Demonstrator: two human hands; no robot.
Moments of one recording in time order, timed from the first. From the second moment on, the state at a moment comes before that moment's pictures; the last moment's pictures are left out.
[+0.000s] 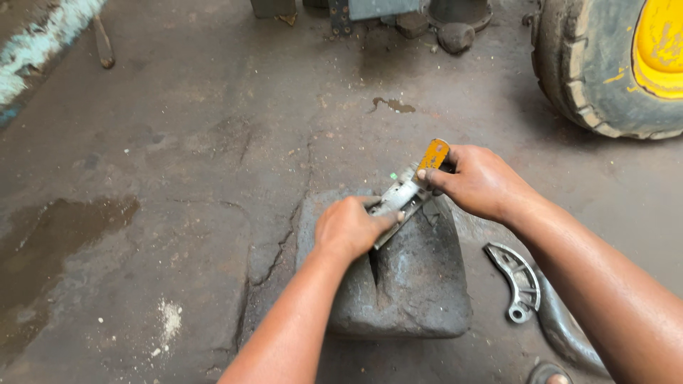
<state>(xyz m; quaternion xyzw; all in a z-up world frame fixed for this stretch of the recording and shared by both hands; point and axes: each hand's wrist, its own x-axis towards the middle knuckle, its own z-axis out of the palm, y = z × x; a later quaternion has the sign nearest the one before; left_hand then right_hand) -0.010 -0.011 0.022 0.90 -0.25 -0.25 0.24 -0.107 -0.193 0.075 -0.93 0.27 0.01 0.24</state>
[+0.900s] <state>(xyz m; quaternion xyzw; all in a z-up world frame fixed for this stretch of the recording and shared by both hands) 0.002 0.006 0.024 0.88 -0.25 -0.32 0.25 -0.110 -0.165 0.064 -0.92 0.24 -0.01 0.32</state>
